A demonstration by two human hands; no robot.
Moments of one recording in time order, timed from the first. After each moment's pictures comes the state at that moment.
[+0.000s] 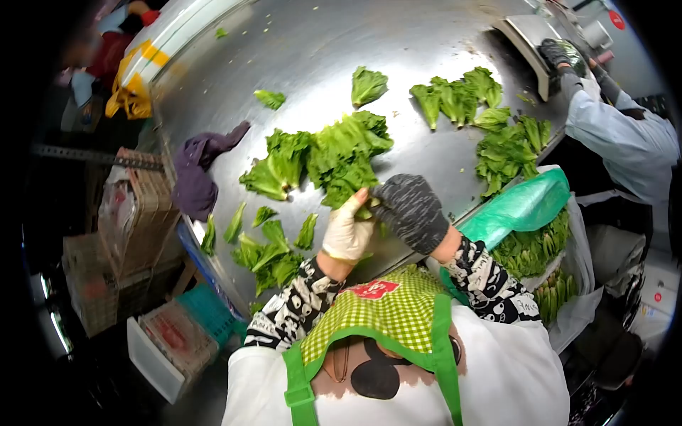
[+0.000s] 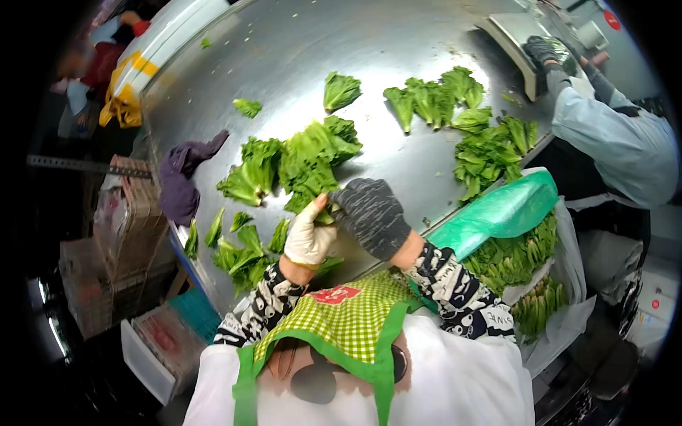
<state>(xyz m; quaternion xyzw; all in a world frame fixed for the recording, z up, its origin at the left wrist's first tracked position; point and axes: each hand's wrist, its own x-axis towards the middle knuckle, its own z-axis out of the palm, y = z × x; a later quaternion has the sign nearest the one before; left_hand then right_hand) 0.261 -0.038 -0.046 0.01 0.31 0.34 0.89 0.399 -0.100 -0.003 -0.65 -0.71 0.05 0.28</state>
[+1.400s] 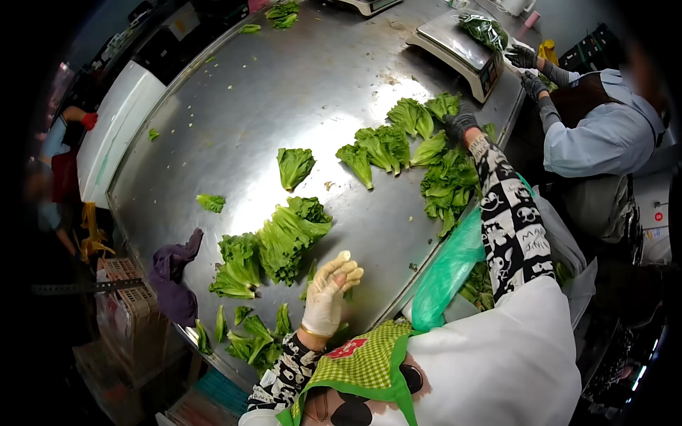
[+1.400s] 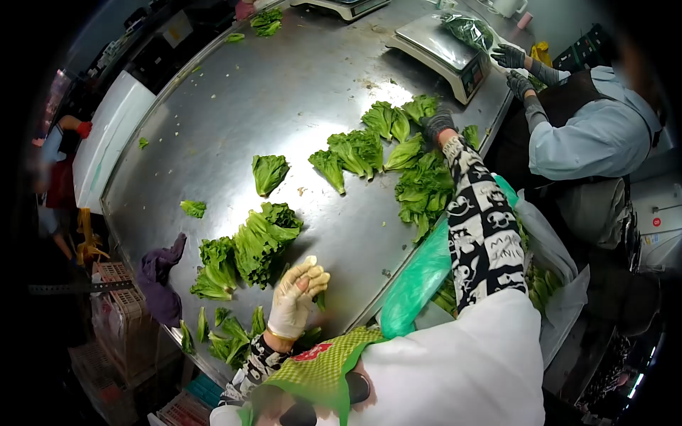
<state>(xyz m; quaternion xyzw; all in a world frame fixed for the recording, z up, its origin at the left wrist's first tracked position) 0.292 -0.030 -0.042 0.29 0.28 0.15 0.90 0.810 -0.082 -0.072 -0.92 -0.17 0.14 0.32</state>
